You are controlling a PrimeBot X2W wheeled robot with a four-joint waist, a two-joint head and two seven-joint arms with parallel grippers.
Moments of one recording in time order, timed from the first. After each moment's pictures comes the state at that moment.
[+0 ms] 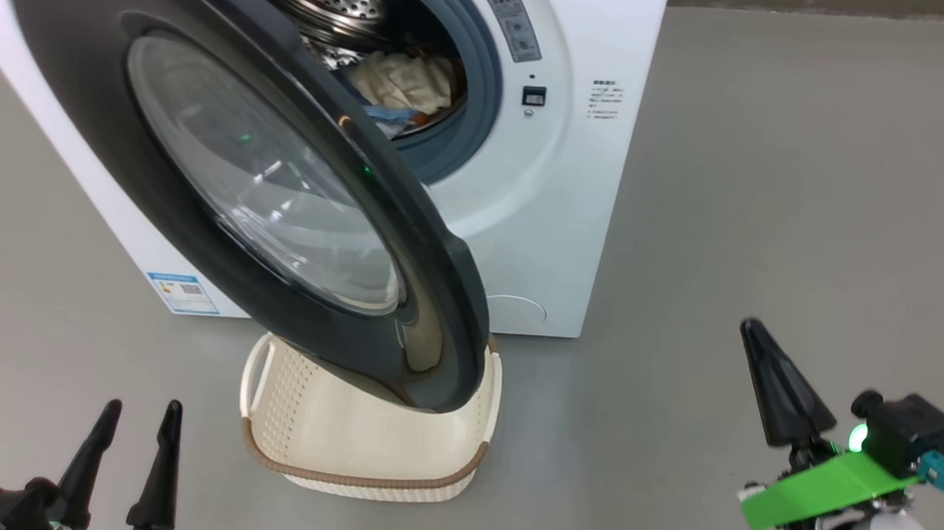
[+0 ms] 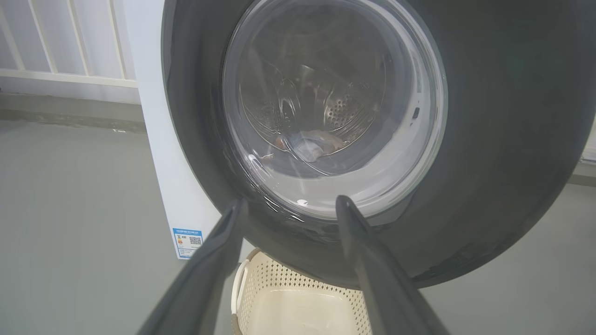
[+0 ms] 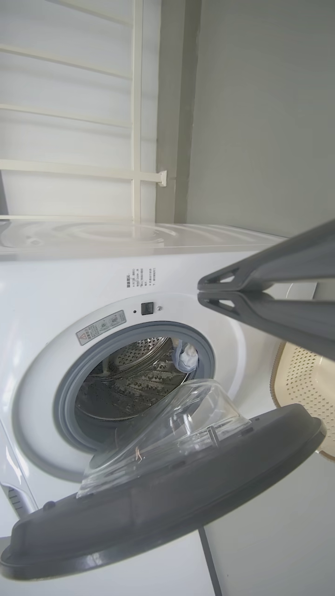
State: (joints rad) left arm -0.01 0.34 -0.14 0.21 -0.56 -0.13 -0.26; right arm -0.10 -0.24 0.19 0.14 0.40 0.13 -0.25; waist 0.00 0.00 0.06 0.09
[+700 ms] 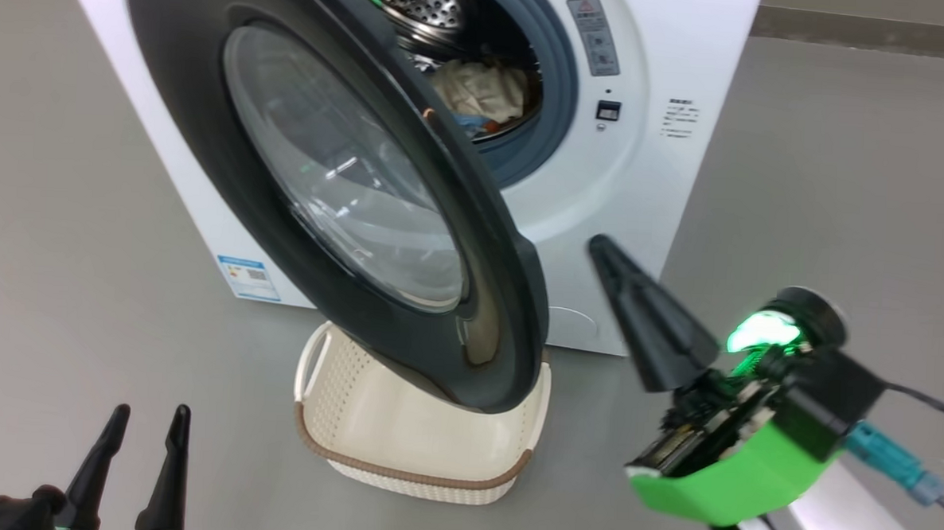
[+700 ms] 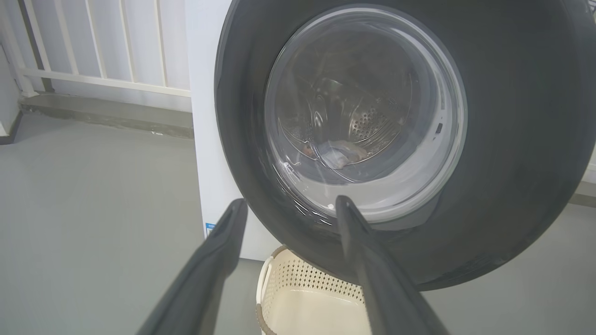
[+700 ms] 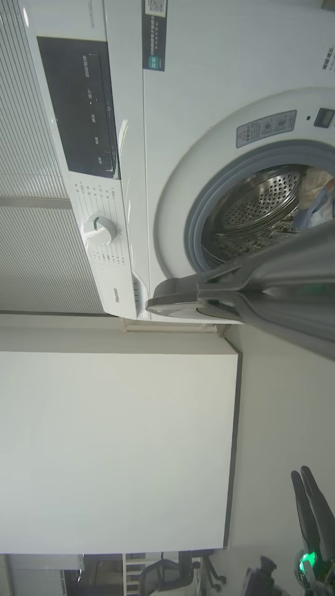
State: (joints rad) left arm 0.01 0.32 -0.13 0.18 -0.55 -0.13 -0.26; right arm -0.32 -0.24 0.46 -0.13 0.38 0.13 -0.25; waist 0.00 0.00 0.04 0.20
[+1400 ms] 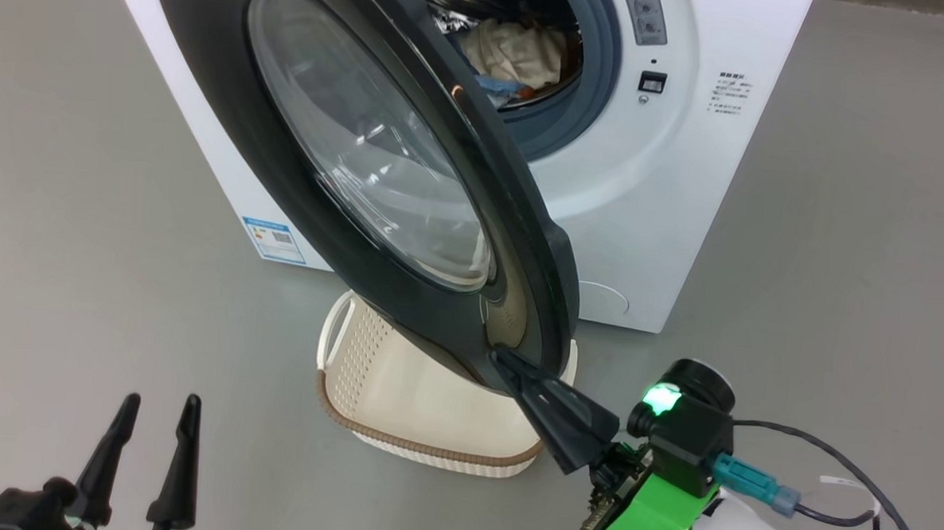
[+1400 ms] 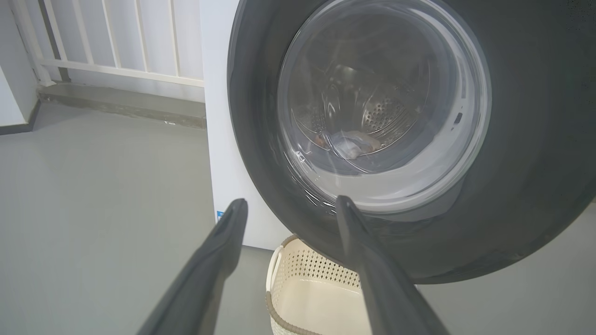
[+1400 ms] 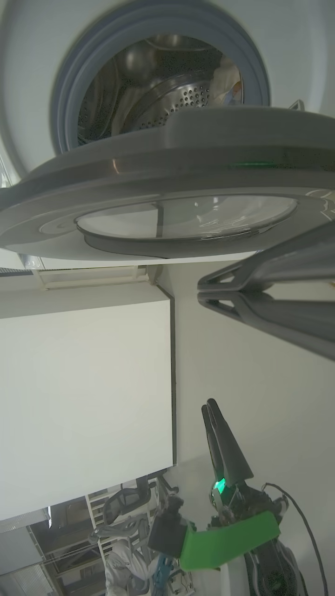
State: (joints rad) left arm 0.00 0.29 -0.13 0.17 -0.53 -0.13 -0.26; right arm -0.35 -0.23 0.71 0.04 0.43 0.13 -0.25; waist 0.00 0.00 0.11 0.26
